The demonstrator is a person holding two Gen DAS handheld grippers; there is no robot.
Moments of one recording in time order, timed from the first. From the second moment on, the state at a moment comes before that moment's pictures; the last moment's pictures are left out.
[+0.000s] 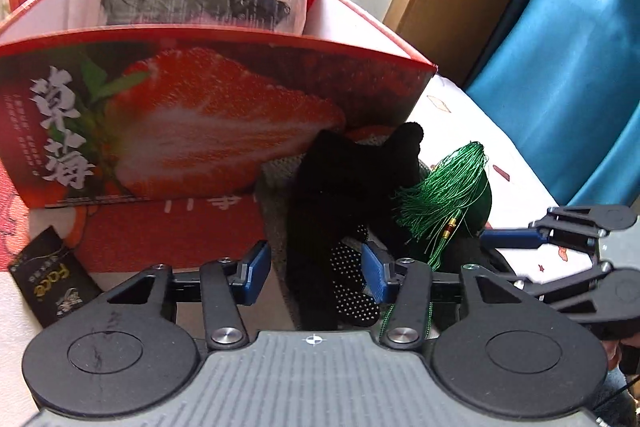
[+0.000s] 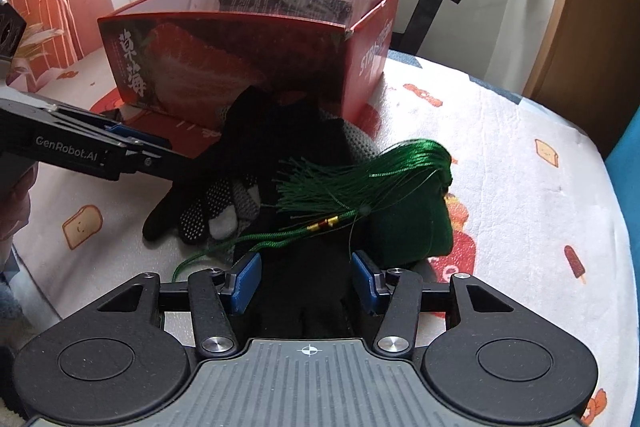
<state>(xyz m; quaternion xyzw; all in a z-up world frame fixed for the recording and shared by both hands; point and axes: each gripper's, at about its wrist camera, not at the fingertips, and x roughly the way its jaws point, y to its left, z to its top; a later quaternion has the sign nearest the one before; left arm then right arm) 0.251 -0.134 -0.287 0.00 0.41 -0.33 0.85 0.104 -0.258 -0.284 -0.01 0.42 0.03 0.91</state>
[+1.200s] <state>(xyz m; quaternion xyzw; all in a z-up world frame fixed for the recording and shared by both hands) 0.253 -0.044 -0.271 -0.02 0.39 -0.25 0.88 0.174 -0.213 -0.282 -0.01 0.39 0.08 0.92</state>
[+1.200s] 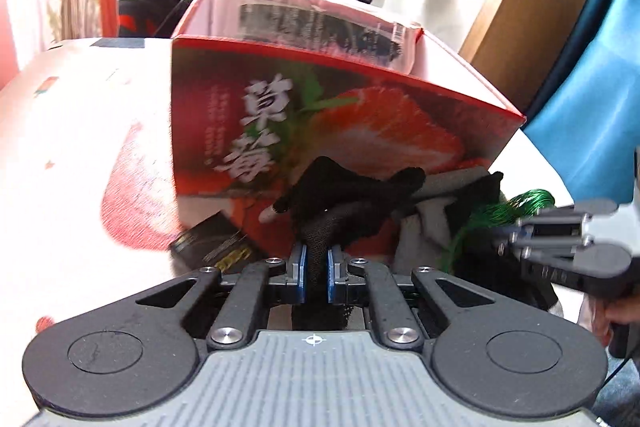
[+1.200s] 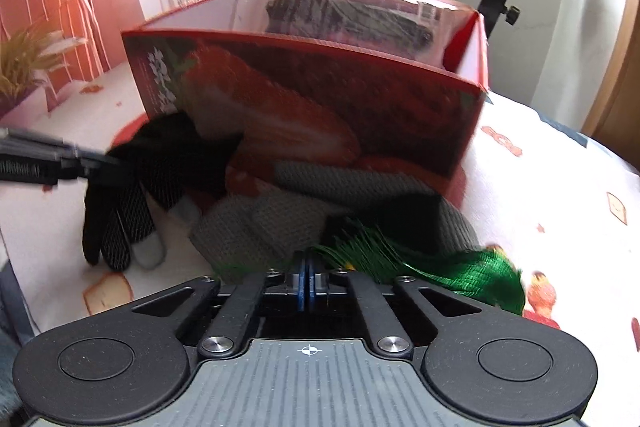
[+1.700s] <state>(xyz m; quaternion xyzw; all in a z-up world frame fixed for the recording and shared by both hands) 0.239 -0.031 -0.285 -0.04 0.40 -0.24 0.89 0.139 -0.216 -0.279 0.02 0.43 0.03 0.90</state>
